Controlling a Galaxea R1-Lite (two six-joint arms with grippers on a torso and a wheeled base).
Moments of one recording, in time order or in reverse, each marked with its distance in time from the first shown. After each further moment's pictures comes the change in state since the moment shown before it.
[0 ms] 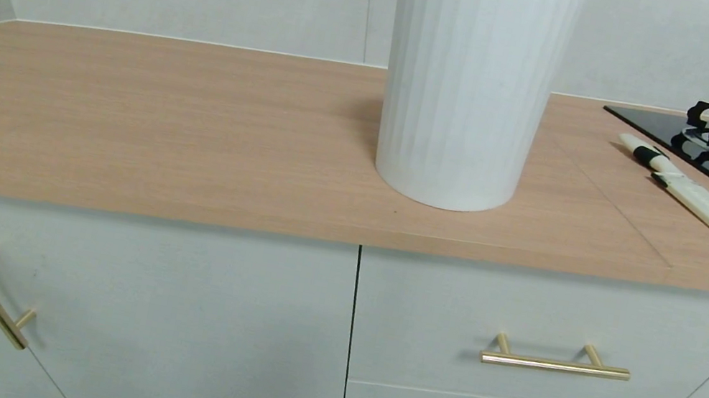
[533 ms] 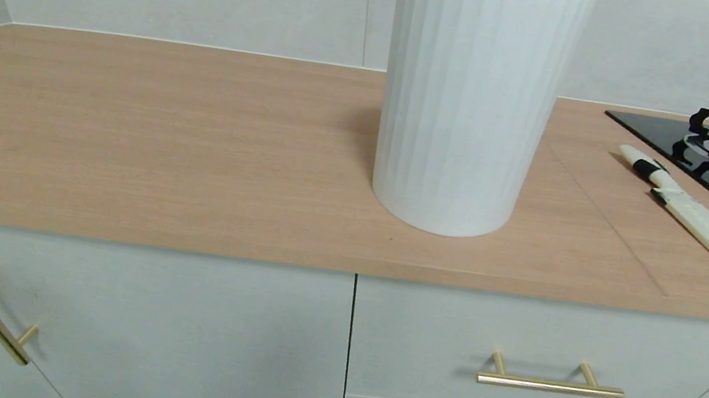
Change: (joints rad) left arm 0.000 0.000 0.000 0.001 0.000 0.000; right arm 0.000 0.000 0.000 0.000 0.000 0.000
